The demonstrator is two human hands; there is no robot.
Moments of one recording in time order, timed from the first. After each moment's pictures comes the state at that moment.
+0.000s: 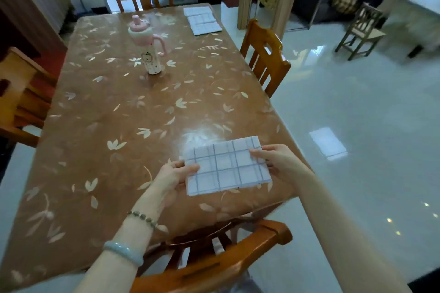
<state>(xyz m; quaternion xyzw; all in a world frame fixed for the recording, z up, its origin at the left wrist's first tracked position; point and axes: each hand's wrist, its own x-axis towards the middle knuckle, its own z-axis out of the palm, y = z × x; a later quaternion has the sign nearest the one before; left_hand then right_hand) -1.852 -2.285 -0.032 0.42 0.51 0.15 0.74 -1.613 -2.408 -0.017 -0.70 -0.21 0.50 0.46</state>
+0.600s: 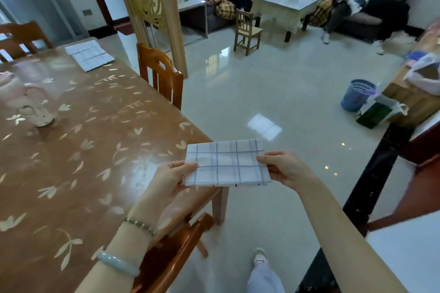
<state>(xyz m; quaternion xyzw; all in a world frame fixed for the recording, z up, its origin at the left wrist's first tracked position) -1.709 -2.395 0.004 0.54 0.38 0.02 0.75 -1.551 -2.626 0.010 -0.67 0.03 0.38 0.64</state>
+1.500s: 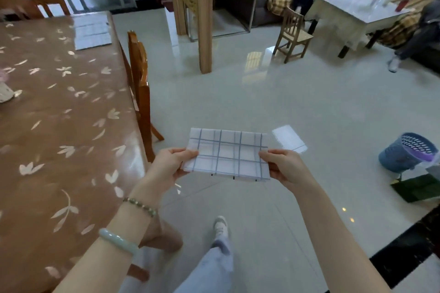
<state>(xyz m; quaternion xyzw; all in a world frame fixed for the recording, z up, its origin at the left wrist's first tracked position) -1.371 -2.455 0.004 0.45 0.49 0.14 0.73 -1.181 -2.629 -0.004 -0.68 -0.05 0.43 0.59</state>
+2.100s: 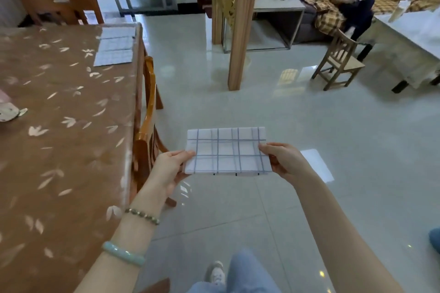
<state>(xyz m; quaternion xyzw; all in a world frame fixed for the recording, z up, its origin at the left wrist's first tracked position) -1.213 -2.282 0.013 0.38 0.55 0.25 0.70 -0.981 -2.389 0.012 -0.66 -0.13 0.52 0.53</state>
